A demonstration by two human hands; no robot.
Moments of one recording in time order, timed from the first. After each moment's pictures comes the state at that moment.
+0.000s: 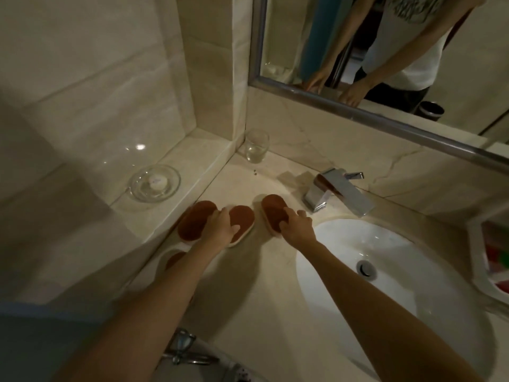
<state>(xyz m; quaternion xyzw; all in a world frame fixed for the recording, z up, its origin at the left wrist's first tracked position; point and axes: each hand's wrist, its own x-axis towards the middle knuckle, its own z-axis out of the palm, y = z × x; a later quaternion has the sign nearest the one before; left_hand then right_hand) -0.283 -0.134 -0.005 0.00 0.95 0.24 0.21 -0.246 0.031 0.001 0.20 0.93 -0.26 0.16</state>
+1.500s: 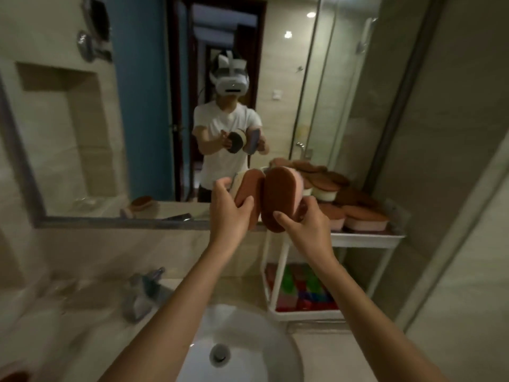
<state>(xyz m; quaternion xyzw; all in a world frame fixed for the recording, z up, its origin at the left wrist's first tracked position) -0.103 0.208 0.276 0.28 0.73 0.62 -0.04 -0.003 0.297 0.269 0.32 0.81 -0.31 -0.39</state>
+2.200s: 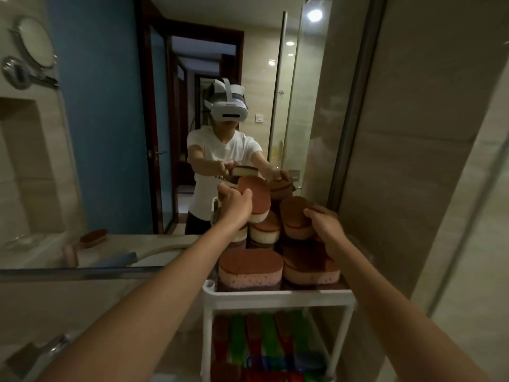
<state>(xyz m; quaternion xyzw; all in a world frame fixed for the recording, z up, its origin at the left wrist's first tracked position) -0.103 0.441 0.320 0.23 0.75 0.61 0.11 0.016 0.548 0.301 0.42 0.68 -0.51 -0.32</state>
